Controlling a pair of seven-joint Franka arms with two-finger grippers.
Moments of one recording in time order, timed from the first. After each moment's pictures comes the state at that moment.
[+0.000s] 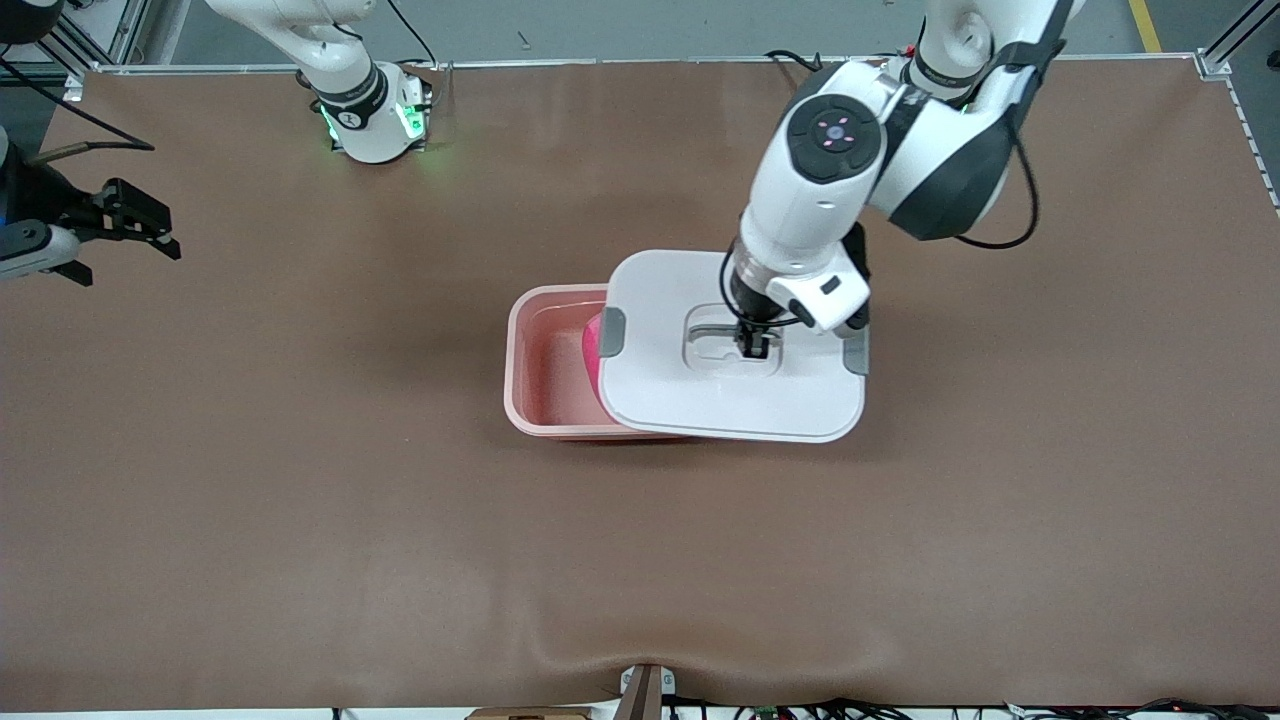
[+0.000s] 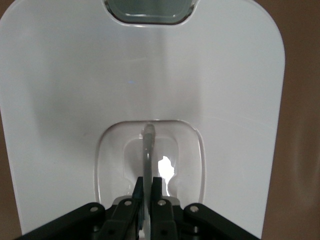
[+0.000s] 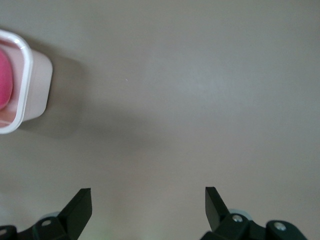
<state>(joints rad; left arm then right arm) -0.59 0.38 -0.07 -1.46 -0.01 1.94 -2.17 -0.05 -0.05 0.00 -1.65 0.03 1.57 -0.27</state>
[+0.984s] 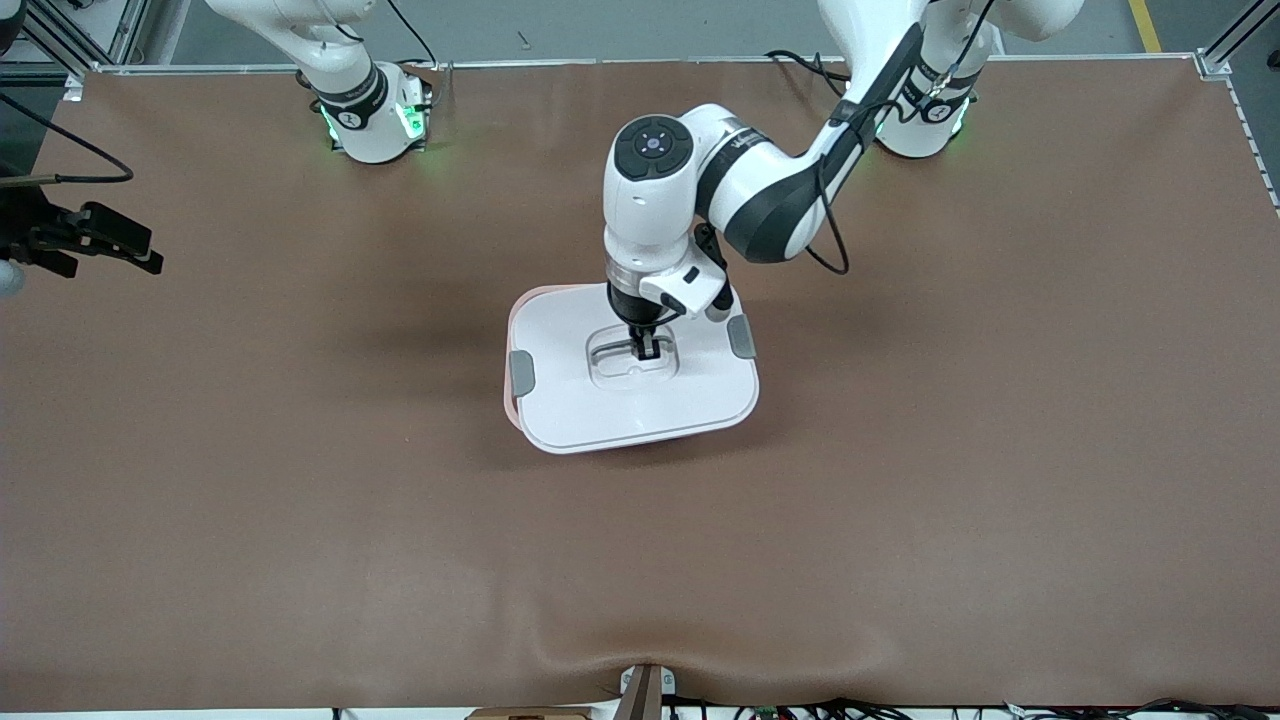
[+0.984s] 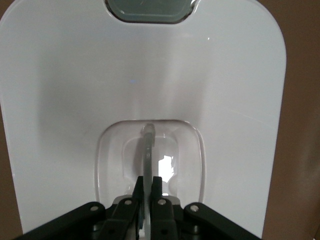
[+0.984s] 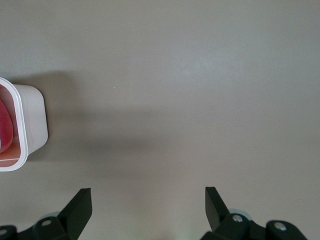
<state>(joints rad) -0.77 0.59 -0.06 -1.37 0.10 2.11 -2.60 -0.04 0.00 -0.01 -1.58 0.04 1.52 -0.07</state>
